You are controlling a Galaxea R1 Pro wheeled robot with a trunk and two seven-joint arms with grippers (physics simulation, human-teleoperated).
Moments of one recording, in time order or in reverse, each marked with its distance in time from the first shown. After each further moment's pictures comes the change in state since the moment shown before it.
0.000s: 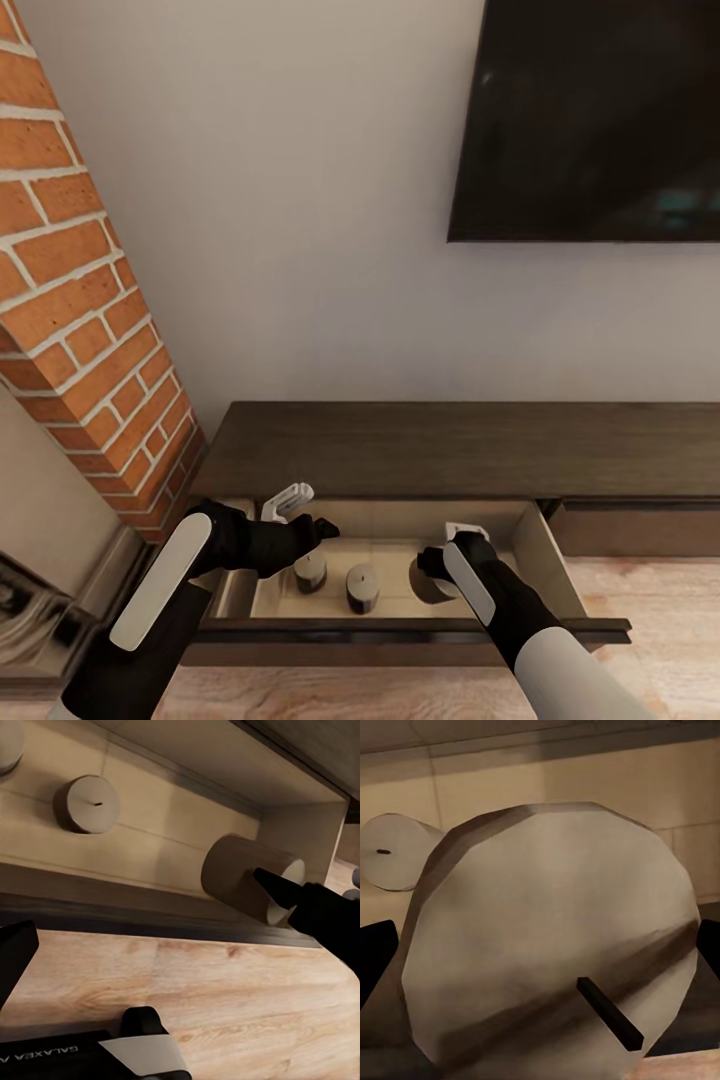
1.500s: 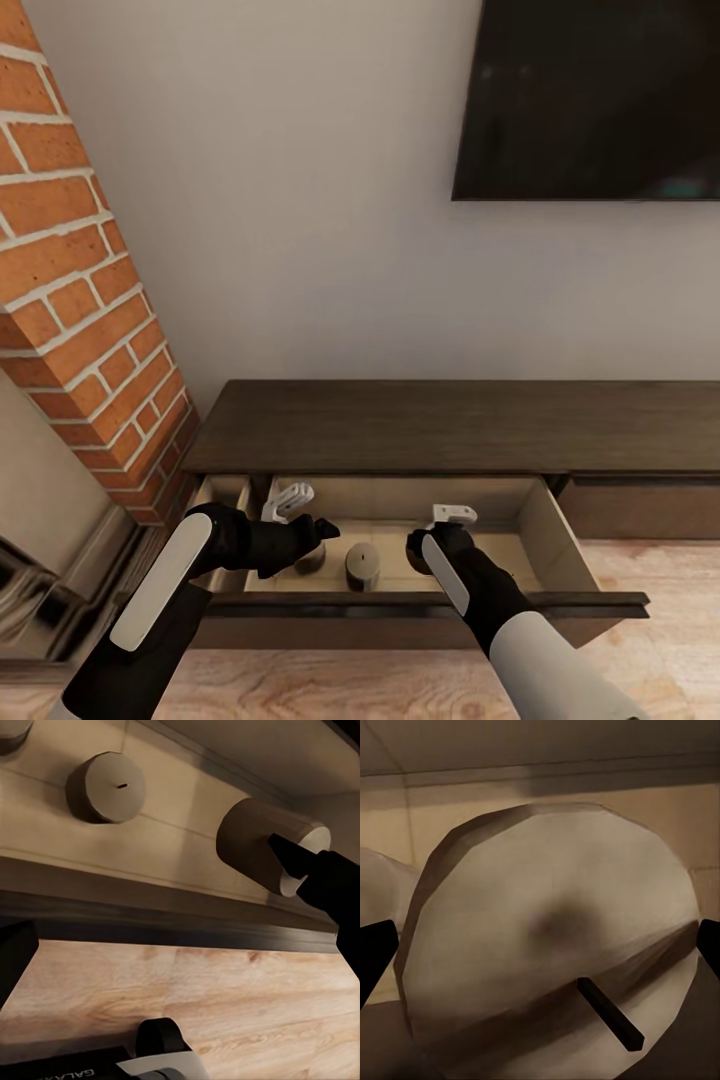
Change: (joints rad) left arm 0.000 0.000 -0.001 0.002 0.000 0.000 0.000; right arm -0.045 0.073 0.001 0.043 0.133 -0.103 -0.063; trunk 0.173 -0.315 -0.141
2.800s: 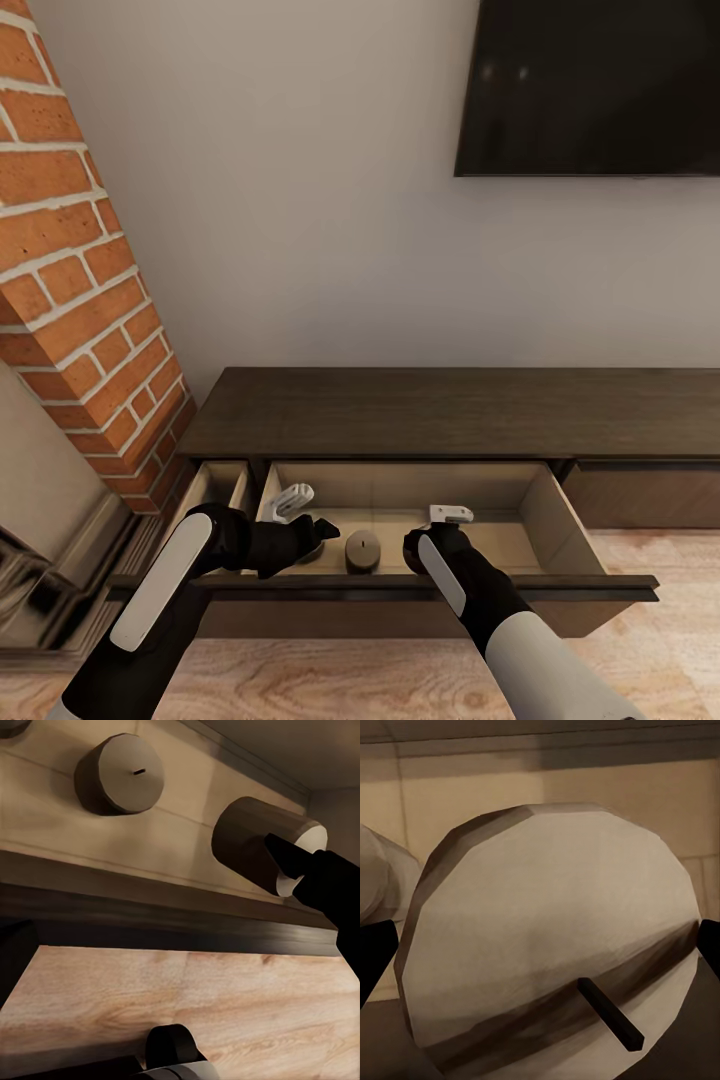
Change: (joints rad) left arm 0.000 0.000 0.000 0.000 0.000 0.000 0.000; right arm 0.000 0.012 0.000 0.003 0.004 0.001 -0.002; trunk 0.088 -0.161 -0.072
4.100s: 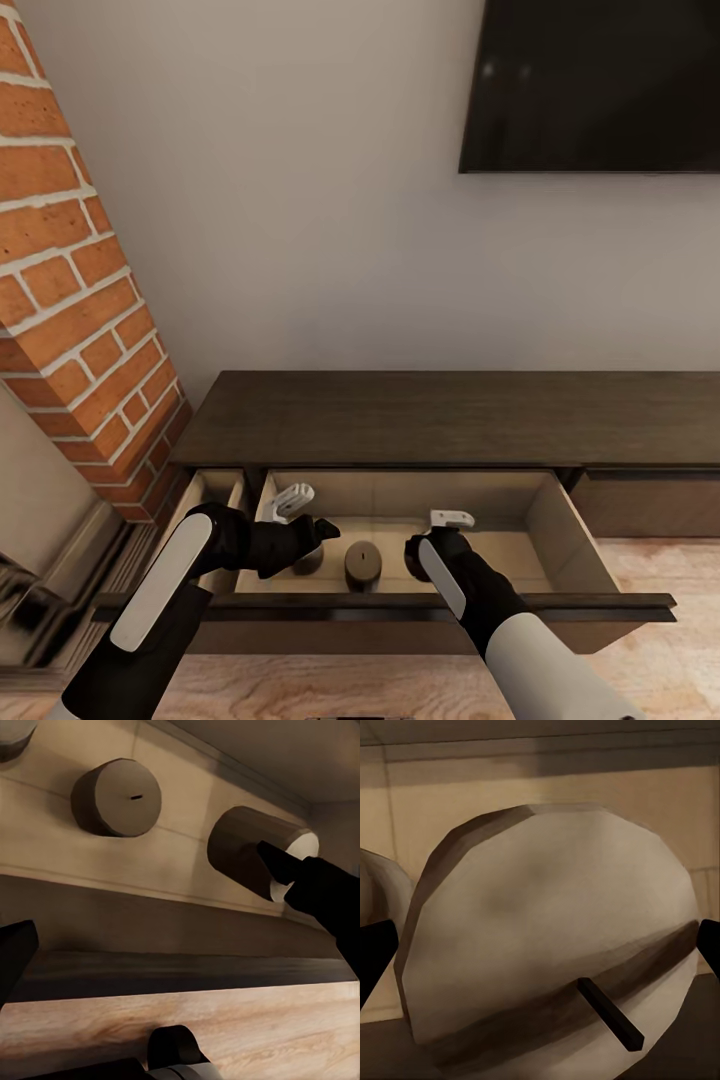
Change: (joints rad) left arm 0.000 0.000 -0.001 -0.002 0.000 0.000 0.000; right arm 0.000 0.000 0.000 0.030 0.002 -0.002 0.000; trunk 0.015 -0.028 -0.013
